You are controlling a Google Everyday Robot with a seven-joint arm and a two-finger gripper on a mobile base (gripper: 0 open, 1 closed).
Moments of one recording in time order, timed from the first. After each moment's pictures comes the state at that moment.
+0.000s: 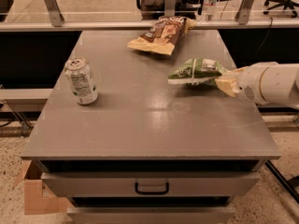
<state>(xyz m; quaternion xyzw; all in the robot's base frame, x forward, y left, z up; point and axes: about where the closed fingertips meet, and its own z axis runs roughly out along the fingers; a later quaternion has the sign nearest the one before) 0.580 -0.218 0.872 -0.31 0.82 0.03 0.48</state>
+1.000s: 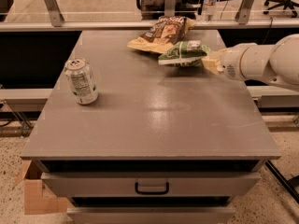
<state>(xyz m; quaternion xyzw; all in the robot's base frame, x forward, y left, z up) 0.662 -0.191 0.887 -0.32 0.78 0.05 0.53</state>
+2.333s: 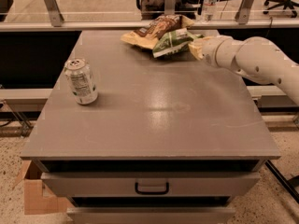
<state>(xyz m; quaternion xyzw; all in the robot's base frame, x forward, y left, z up) 0.771 -0.167 0.879 -0.30 0.74 0.04 0.60</state>
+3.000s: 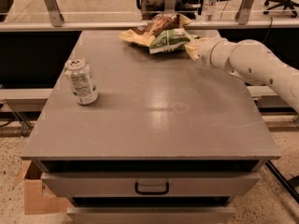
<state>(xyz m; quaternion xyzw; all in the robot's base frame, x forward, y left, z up) 0.785 -0.159 0.871 -0.29 0.74 0.05 0.61</state>
